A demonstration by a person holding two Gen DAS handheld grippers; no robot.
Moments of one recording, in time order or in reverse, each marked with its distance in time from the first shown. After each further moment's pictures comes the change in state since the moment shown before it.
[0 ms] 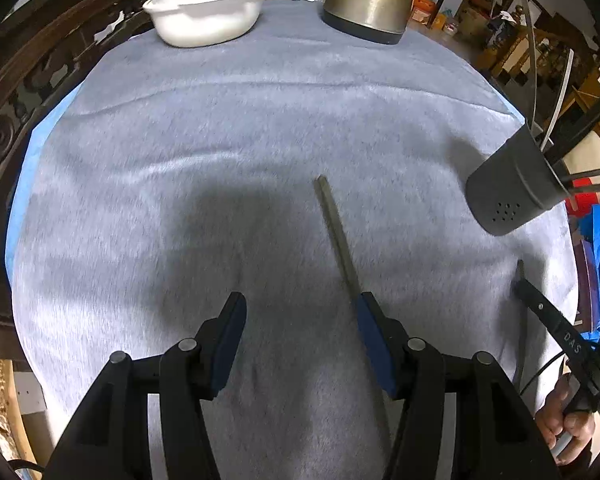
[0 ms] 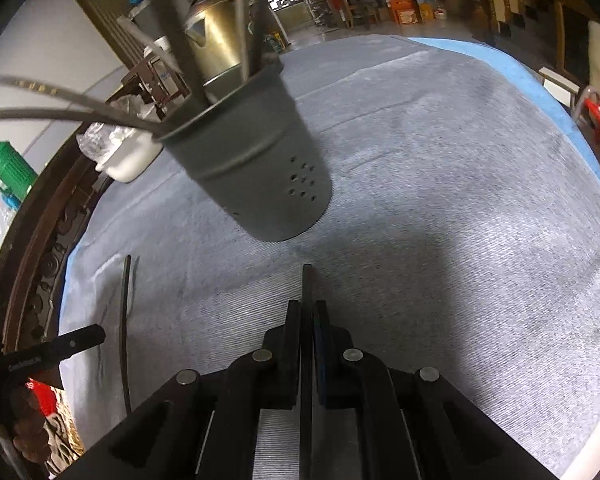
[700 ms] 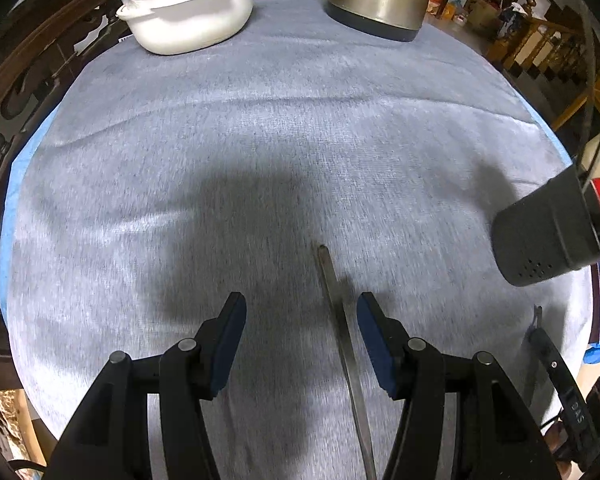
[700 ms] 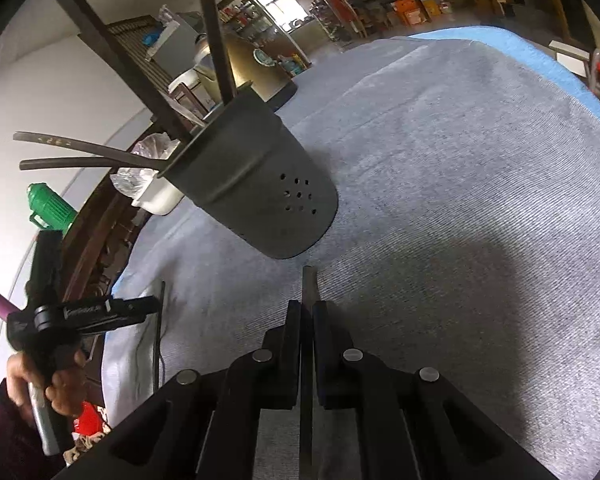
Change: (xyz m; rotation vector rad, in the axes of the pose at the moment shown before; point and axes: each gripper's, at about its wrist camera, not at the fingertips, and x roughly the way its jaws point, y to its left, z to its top) left arm 0.036 -0.010 0.052 0.000 0.045 0.047; right arm -0.001 -0.017 -0.009 0.075 -0.081 0.201
